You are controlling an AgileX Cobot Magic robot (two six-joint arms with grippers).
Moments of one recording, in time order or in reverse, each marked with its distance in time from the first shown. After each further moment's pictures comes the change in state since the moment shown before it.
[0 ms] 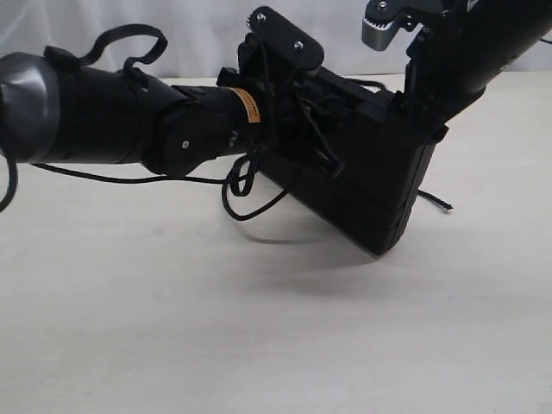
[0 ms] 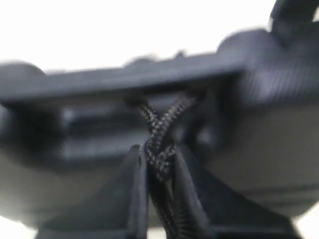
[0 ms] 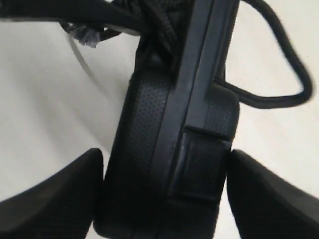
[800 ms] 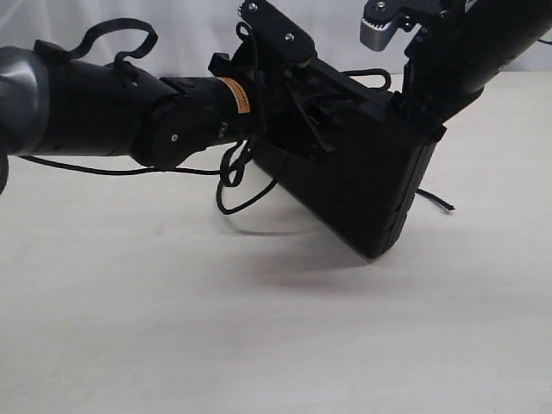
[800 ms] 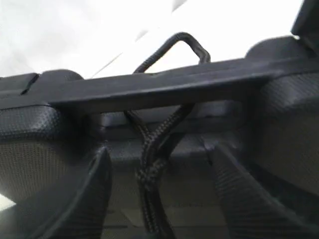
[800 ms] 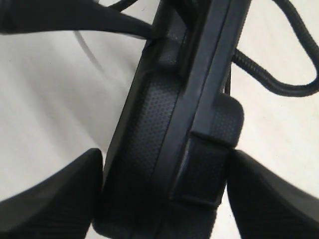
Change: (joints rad) left arm 0.031 -0.020 0.000 0.047 -0.037 0.024; right arm 0.002 0.000 0.000 -0.002 -0.005 0.005
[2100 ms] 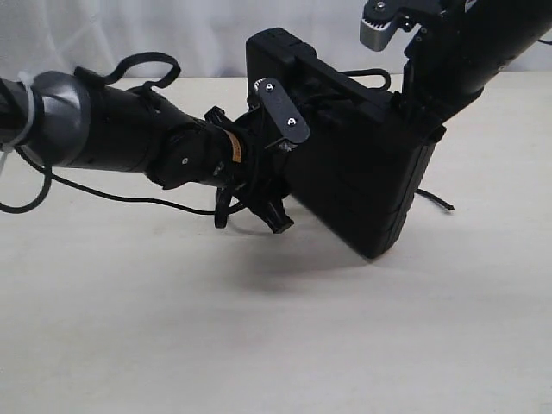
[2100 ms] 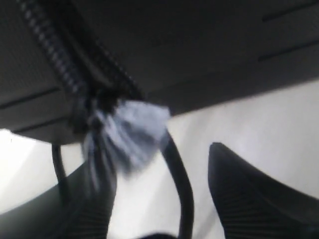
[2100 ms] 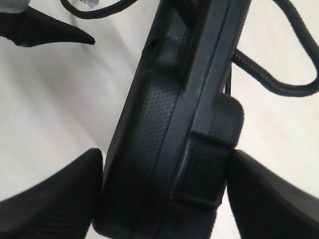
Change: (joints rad) left arm 0.024 0.106 0.000 0.096 0.269 0.136; right arm 0.001 0.000 0.000 0.002 0.002 -0.002
